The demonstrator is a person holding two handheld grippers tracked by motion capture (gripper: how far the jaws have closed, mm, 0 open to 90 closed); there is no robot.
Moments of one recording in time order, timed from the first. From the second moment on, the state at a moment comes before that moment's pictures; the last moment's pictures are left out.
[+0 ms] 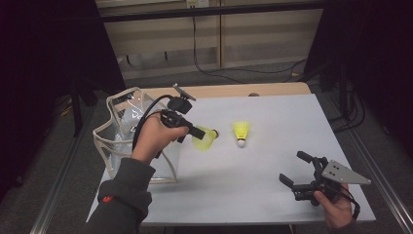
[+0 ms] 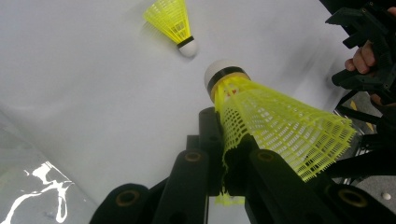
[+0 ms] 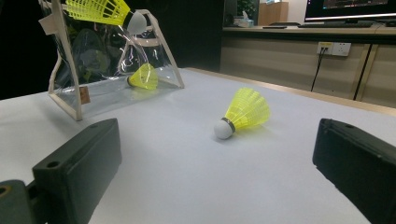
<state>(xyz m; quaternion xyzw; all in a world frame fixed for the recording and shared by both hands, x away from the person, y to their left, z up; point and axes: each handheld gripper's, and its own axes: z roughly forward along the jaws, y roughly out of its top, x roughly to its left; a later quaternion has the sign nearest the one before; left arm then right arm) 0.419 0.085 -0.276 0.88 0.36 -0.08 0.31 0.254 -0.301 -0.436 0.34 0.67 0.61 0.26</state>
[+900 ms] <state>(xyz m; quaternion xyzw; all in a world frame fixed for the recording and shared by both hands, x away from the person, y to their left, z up) 0.422 0.096 -0.255 0.88 0.37 -0.07 0.30 0.255 -0.301 -0.436 0.34 0.67 0.61 0.26</state>
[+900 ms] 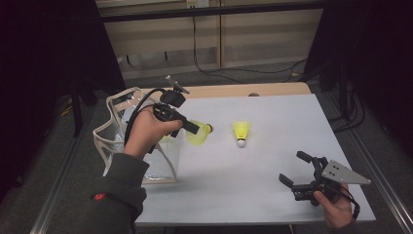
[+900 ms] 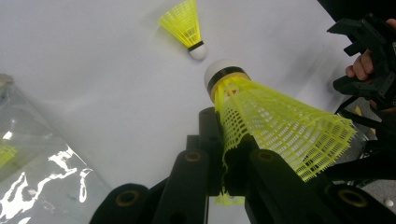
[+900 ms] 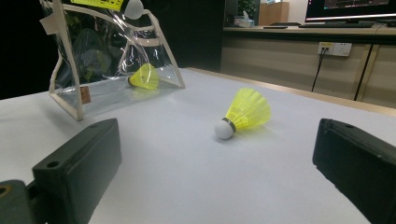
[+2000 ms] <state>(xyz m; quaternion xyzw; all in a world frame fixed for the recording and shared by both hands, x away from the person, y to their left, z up) 0.424 0.115 -0.225 0.87 0.39 -0.06 0.30 0.255 -0.300 -0.436 0.34 0.67 0.61 0.26</state>
